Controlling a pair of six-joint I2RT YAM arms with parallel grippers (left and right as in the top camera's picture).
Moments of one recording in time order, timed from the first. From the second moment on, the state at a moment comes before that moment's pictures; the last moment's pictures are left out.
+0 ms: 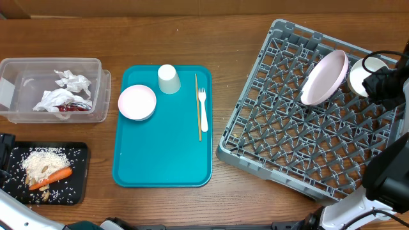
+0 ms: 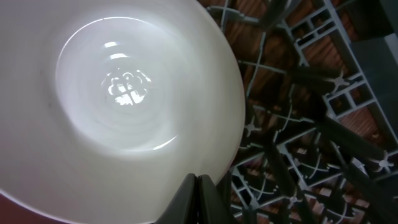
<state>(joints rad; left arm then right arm) 0.98 1.39 1.56 -1.41 0.04 -0.50 -0.48 1.88 1.64 -1.06 -0.02 0.54</state>
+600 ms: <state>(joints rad) 0.98 1.39 1.56 -1.41 0.04 -0.50 -0.48 1.88 1.50 -0.92 0.01 0.54</state>
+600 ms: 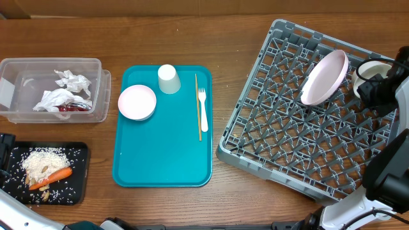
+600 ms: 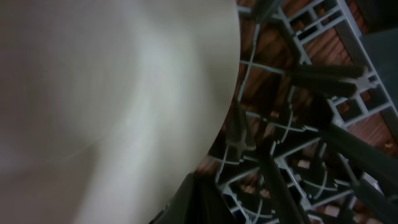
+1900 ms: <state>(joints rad) 0.98 1.39 1.56 -1.41 0.04 -0.50 -0.68 1.70 1.58 -0.99 0.04 0.54</state>
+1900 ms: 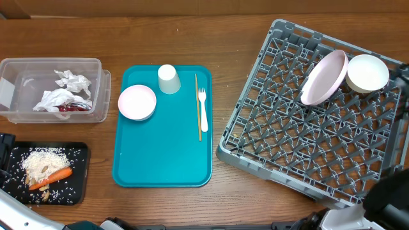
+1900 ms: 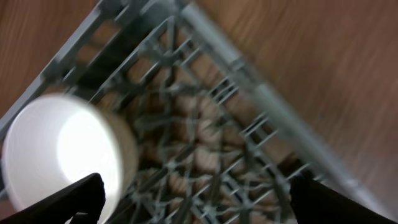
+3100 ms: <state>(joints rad) 0.98 1.39 1.56 -1.41 0.04 -0.50 -0.80 1.88 1.51 -0.87 0.07 0.17</state>
